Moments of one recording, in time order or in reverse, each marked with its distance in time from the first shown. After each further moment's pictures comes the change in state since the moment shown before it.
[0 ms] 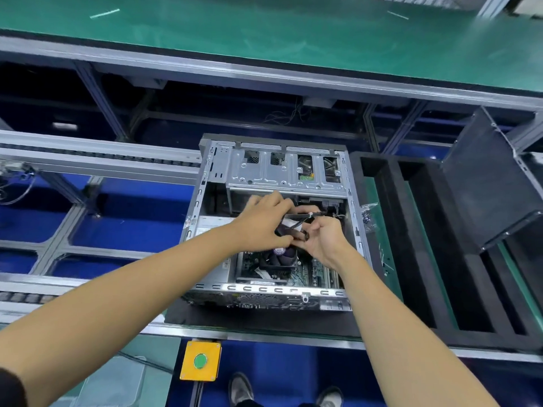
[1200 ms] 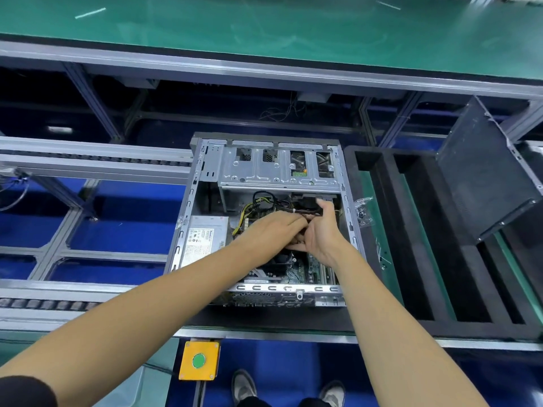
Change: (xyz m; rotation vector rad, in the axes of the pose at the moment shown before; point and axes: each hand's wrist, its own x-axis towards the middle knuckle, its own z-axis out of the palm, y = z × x) left_hand 0.004 0.029 0.032 0.253 0.068 0.222; right_hand 0.001 -0.005 -0.001 -0.035 0.121 0.169
